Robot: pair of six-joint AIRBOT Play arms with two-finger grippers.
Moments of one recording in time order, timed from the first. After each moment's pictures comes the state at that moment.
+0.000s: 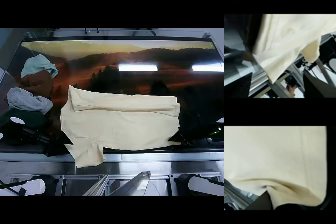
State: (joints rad) left arm 0.37 -1.45 0.56 0.94 -1.47 -1.27; right arm -0.55 -1.41 0.58 -0.93 1.29 0.93
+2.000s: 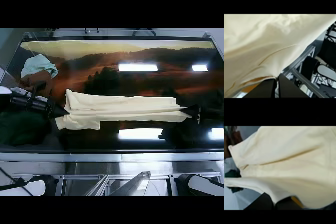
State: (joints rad) left arm 0.26 -1.49 1.07 0.69 -1.55 -1.14; right arm -0.65 -1.34 0.77 -0.50 1.35 0.94
